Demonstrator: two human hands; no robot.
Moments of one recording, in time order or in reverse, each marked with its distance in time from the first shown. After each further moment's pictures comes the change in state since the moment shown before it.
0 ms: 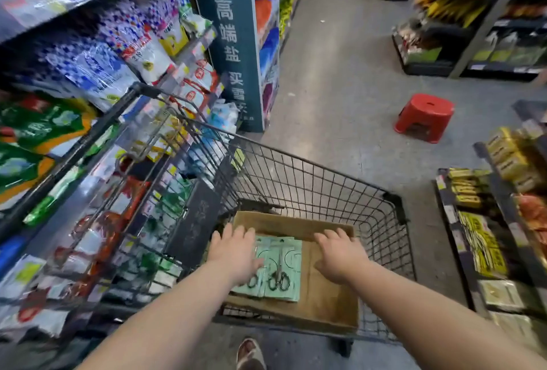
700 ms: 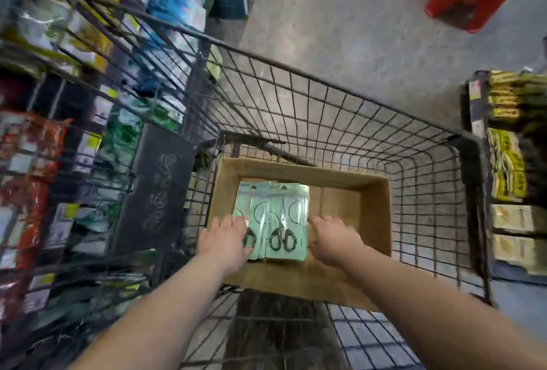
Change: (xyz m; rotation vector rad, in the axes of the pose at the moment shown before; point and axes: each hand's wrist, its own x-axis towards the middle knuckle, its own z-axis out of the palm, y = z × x) left_hand 0.145 -0.037 0.113 -0.079 -0.342 -0.014; right_hand 0.150 -0.012 0.104 0.157 -0.365 0.110
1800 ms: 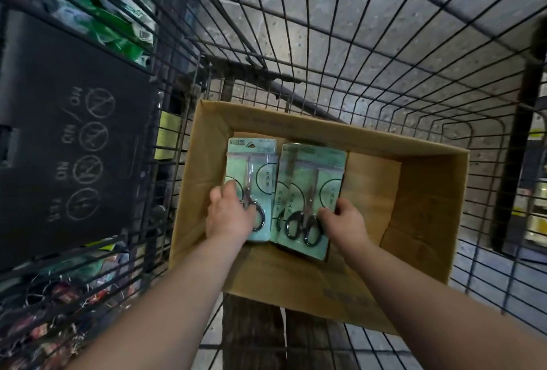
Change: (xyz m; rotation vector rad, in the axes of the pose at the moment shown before) left_hand 0.124 0.010 0.100 -0.672 0.048 -0.386; right_hand 0.106 0.020 0.085 1.047 0.044 0.412
